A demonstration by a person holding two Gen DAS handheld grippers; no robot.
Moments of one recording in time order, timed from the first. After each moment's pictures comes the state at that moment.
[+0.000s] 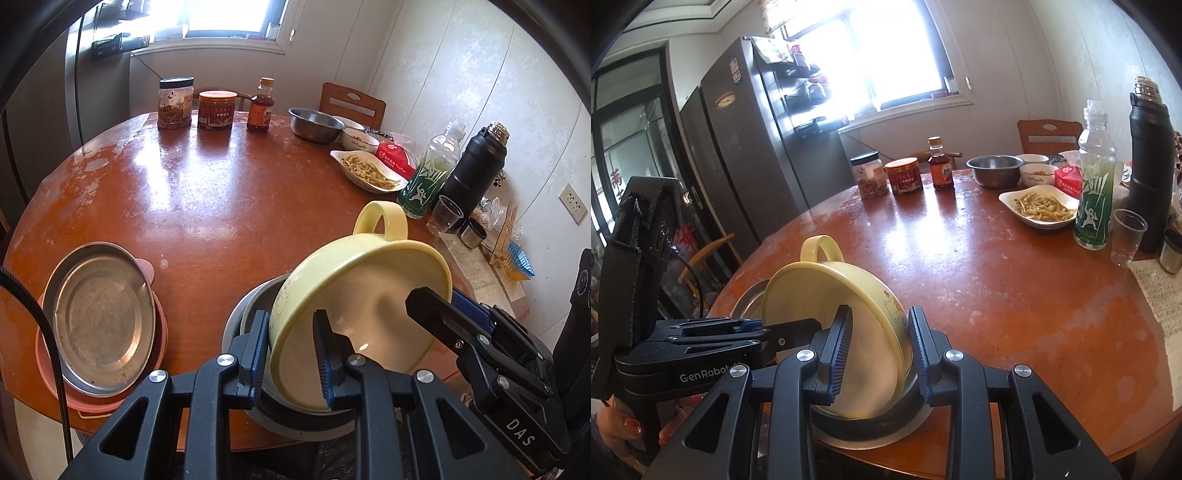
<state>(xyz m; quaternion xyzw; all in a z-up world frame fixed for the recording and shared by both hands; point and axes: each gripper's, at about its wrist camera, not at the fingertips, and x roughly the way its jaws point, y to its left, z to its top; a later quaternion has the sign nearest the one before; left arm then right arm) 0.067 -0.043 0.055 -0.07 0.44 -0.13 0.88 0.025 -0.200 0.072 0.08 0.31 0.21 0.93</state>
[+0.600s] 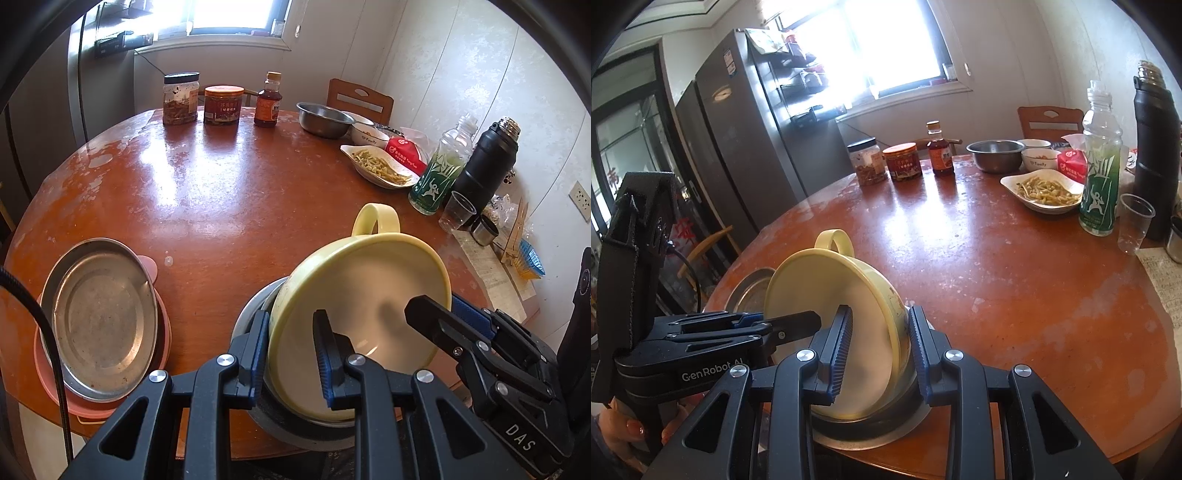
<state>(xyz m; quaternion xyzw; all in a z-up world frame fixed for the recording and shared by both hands) 0.076 -0.043 0.043 -0.07 0.45 -0.11 0.88 0.037 -0.198 0.056 0.08 0.33 0.21 0.92</state>
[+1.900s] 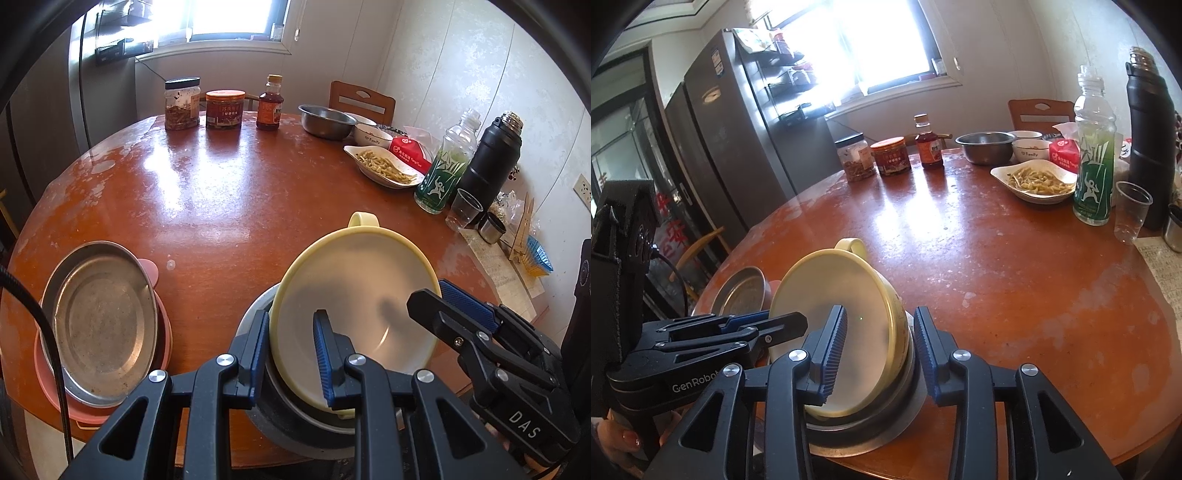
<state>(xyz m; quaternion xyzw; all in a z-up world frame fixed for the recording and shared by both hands) 0.076 -0.048 0.037 -0.05 0.44 -0.10 0.89 0.043 -0.204 0.045 0.09 0.34 0.19 0.92</state>
